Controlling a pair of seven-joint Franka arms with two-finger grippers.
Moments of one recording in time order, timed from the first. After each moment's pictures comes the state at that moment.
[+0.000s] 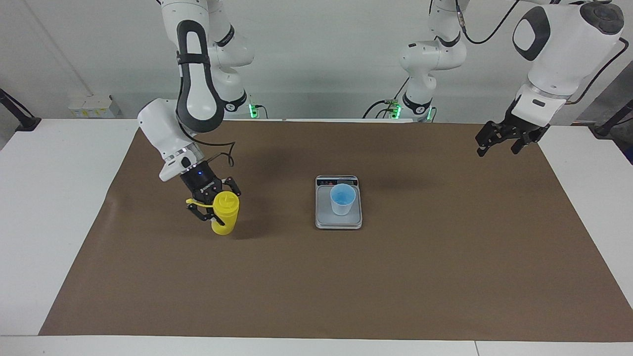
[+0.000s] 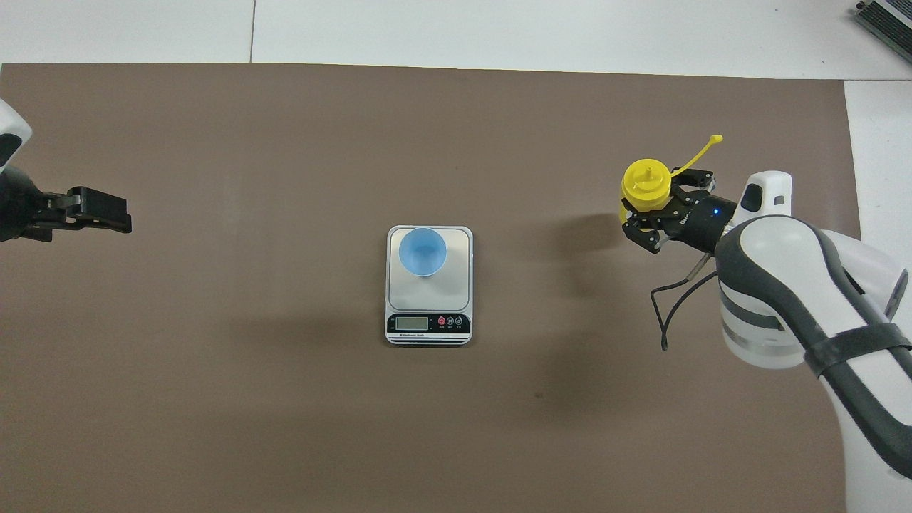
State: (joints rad) left arm 0.04 -0.02 -0.09 -1.68 -0.02 1.69 -0.10; right arm 0.04 0.14 0.06 -2.16 1.29 2.66 -1.83
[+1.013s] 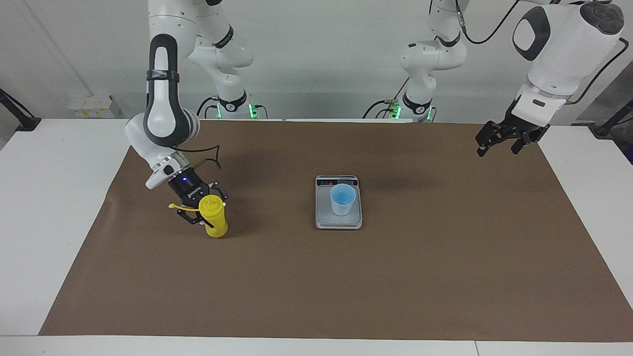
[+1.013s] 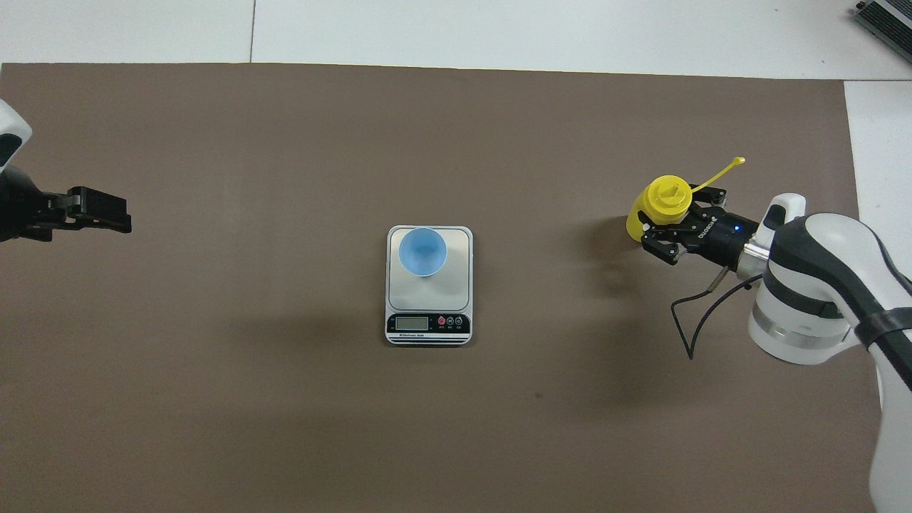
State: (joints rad) left arm 0.04 -0.02 -0.09 -1.68 -0.02 1.69 -0.10; right arm -0.08 0.19 0.06 -2.18 1.47 2.51 -2.03
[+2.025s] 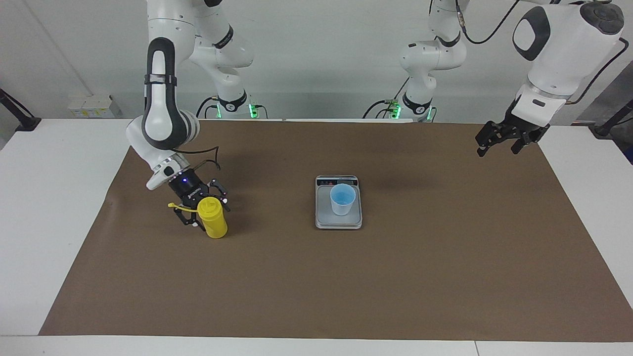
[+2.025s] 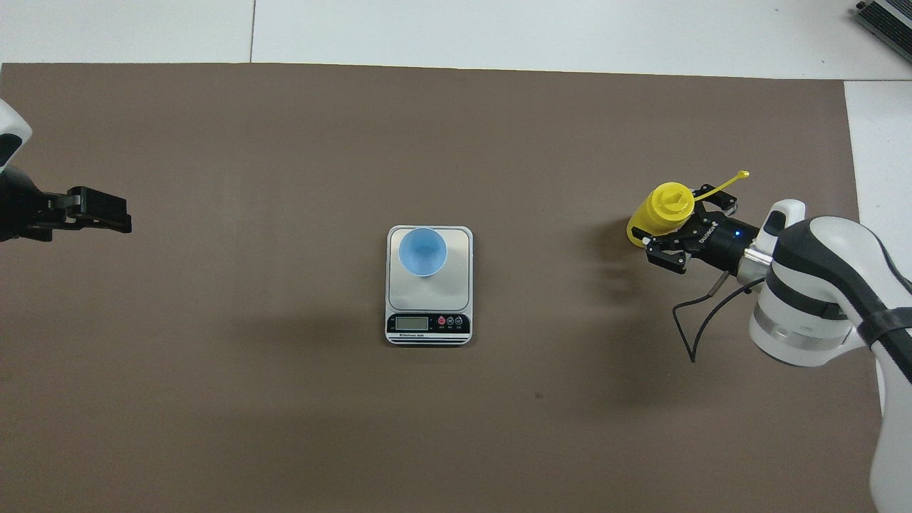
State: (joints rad) left arm 0.04 -0.02 -0.09 -1.68 -0.02 1.69 -0.10; right arm -0.09 0.19 0.06 -2.20 1.49 2.50 -2.07
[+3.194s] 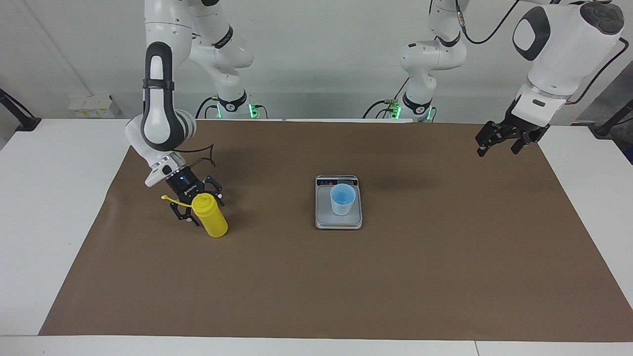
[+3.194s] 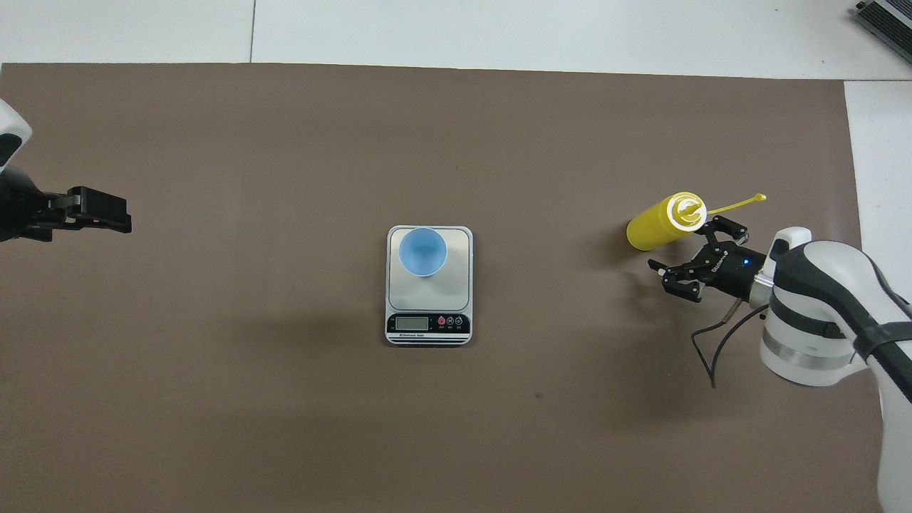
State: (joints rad) left arm 0.04 -0.02 -0.09 -1.68 -0.02 1.69 -0.10; right arm -0.16 0.18 0.05 -2.30 1.36 2.53 -2.09
